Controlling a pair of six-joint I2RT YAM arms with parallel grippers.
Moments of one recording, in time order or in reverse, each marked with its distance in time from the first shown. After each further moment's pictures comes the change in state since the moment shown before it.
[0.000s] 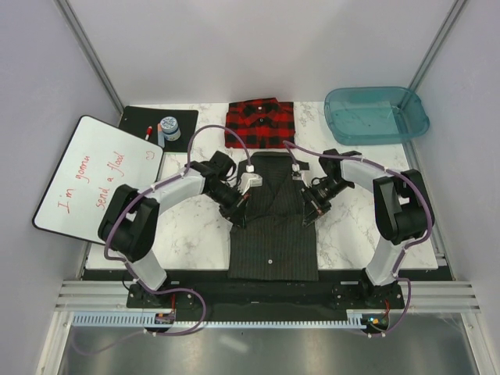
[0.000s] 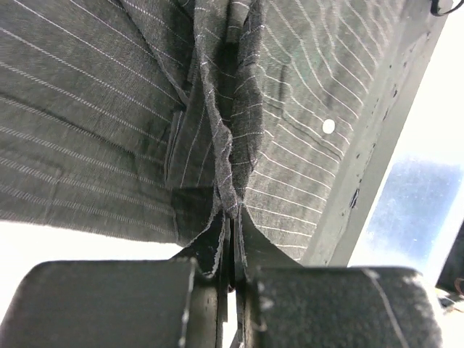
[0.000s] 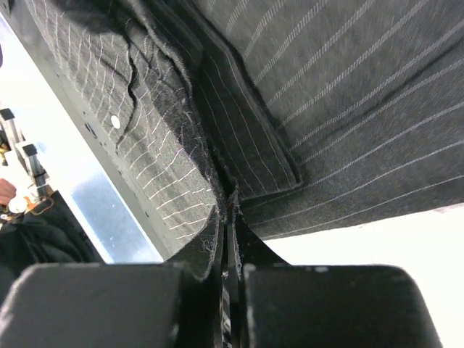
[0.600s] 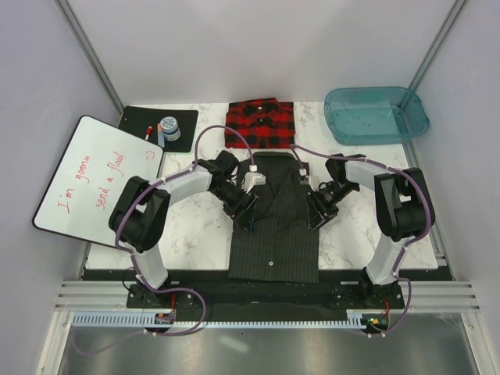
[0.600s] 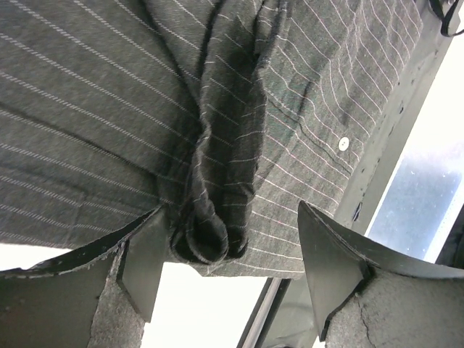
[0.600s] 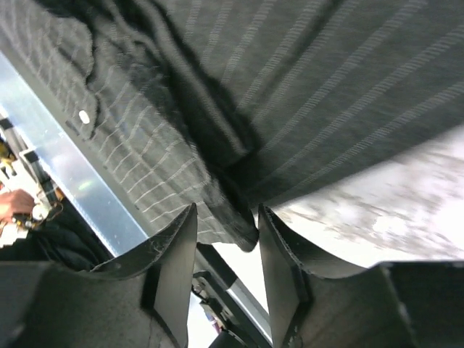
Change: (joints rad) left arm -0.003 0.071 0.051 0.013 -0.014 -0.042; right arm -0.062 0.022 -0.028 -0.008 0.065 0.010
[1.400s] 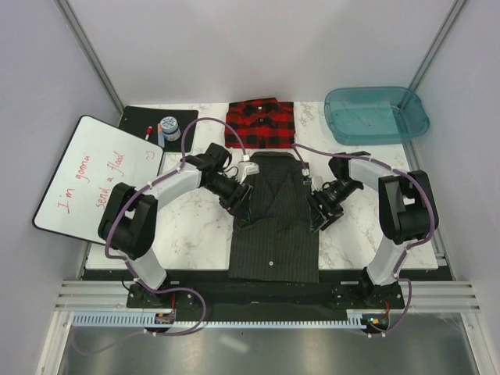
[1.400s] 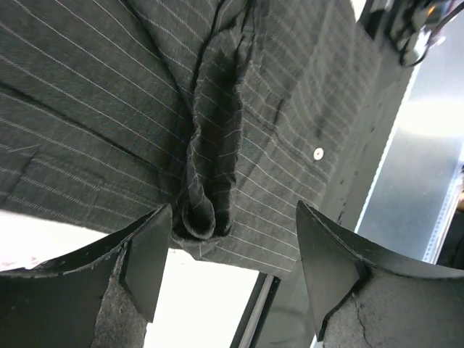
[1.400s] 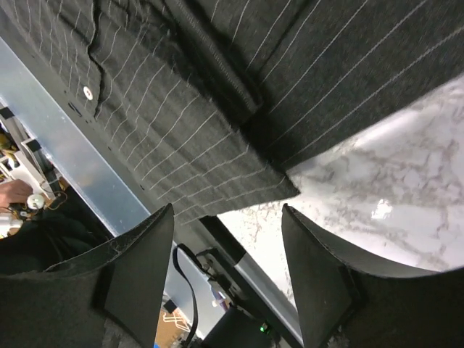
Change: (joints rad) left arm 0.072 -0.095 -0.001 0.014 0.071 -0.029; right arm -0.014 -0.044 0.025 -0.117 0.028 -0.030
